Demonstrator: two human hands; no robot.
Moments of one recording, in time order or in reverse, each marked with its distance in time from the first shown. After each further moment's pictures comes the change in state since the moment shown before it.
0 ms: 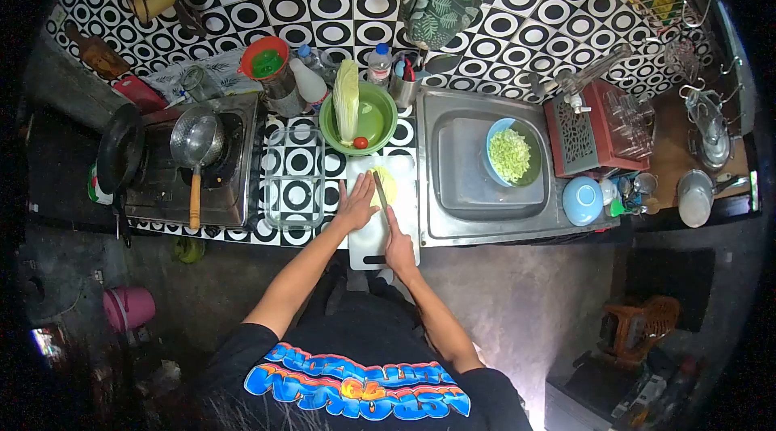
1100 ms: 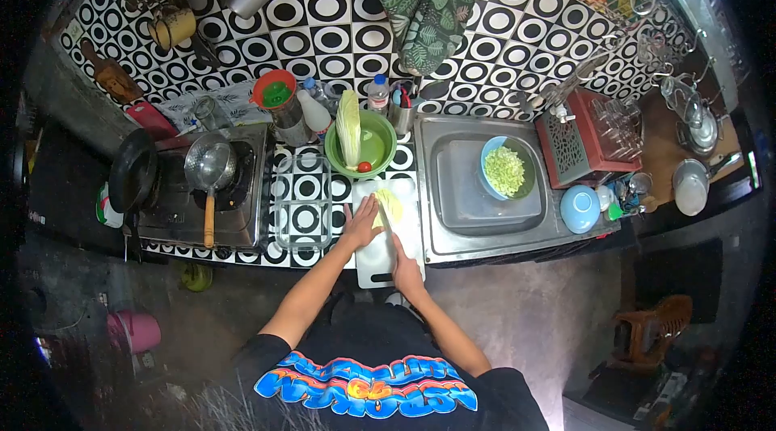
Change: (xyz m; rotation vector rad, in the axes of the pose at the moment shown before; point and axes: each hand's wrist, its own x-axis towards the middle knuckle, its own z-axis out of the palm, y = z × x) left_hand 0.000 -0.004 0.000 -0.072 0.063 0.006; right_hand -0.020 0.008 -0.004 -0.094 -0.025 -0.009
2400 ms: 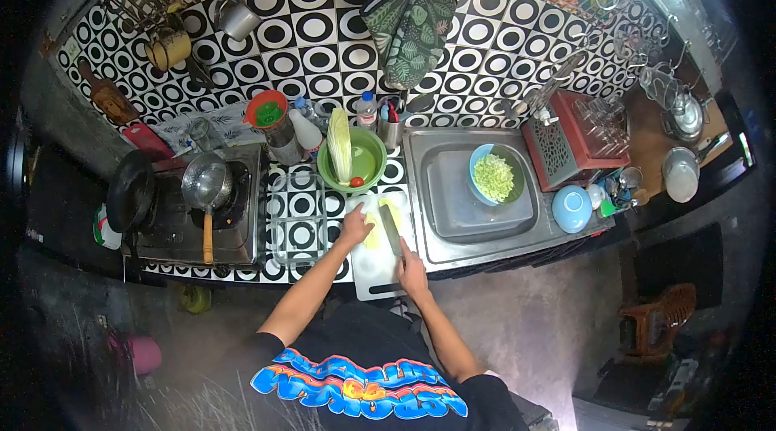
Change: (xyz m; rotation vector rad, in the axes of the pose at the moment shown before) left_hand 0.043 -0.019 0.004 -0.557 0.257 -0.113; right_hand 0.021 0.027 -0.001 0.052 0.305 -0.135
